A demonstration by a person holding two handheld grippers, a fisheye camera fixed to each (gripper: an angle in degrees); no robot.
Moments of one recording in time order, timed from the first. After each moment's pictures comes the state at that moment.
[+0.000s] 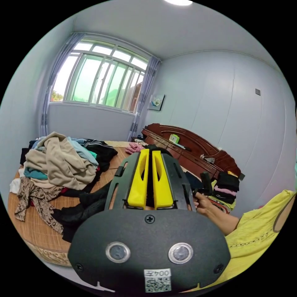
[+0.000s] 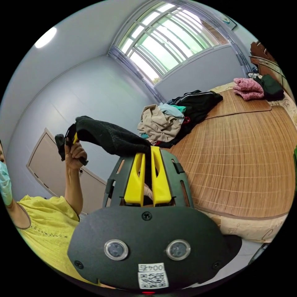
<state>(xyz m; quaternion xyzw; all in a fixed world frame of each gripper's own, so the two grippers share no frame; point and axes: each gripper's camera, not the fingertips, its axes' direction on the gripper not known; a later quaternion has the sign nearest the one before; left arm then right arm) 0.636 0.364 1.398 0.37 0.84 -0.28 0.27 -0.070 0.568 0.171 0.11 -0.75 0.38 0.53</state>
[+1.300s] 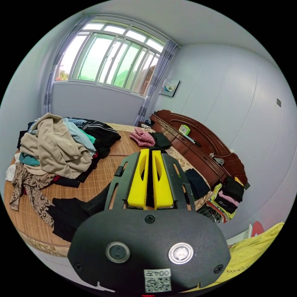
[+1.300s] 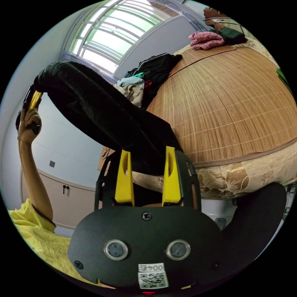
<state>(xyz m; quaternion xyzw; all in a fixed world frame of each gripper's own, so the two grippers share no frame) 0.617 0.227 1.439 0.29 0.88 -0.24 0.30 -0.108 0.506 0.105 -0.08 -0.73 0.43 0.53</state>
